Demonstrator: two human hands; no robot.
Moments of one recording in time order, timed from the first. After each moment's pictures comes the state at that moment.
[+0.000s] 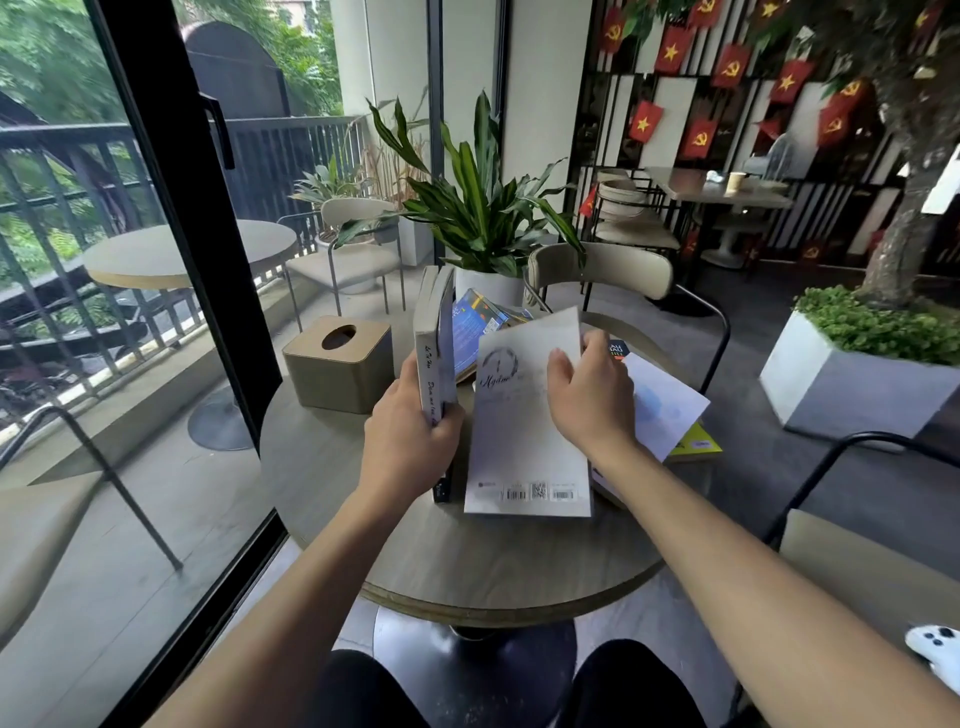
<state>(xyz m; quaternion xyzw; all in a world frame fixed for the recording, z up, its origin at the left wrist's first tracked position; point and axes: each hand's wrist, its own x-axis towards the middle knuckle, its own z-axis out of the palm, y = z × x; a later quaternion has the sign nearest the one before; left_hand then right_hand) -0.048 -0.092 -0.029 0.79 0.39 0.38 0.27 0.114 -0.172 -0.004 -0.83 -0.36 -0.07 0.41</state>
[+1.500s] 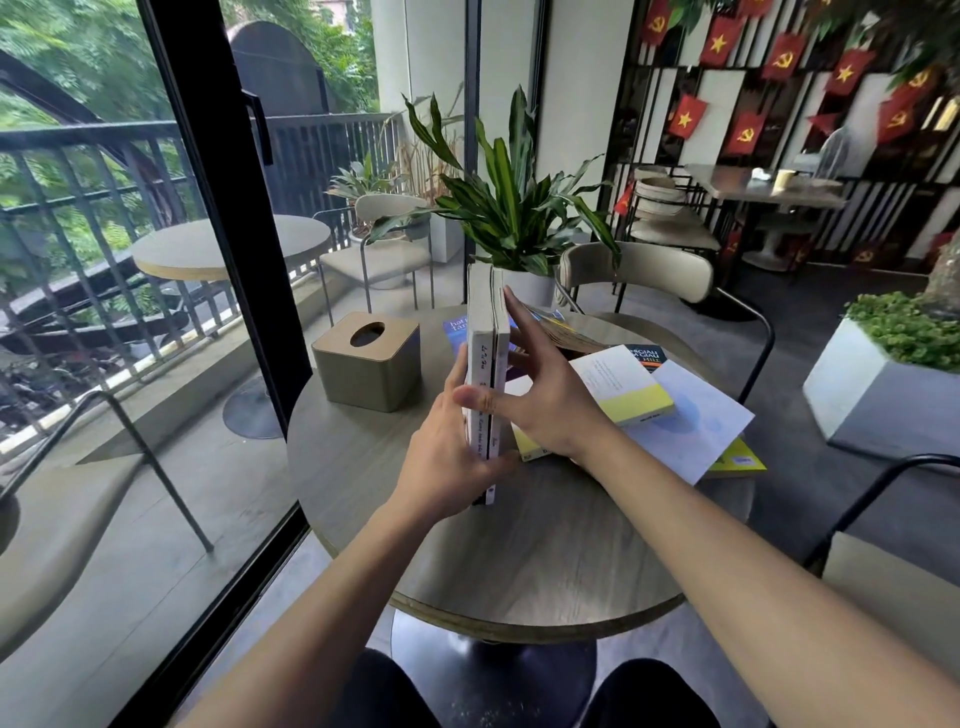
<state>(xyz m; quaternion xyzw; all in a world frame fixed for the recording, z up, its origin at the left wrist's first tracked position) -0.035 -0.069 -0.074 0.85 0.33 0.31 0.28 0.091 -0.135 -0.010 -0.59 -0.58 0.19 0.53</state>
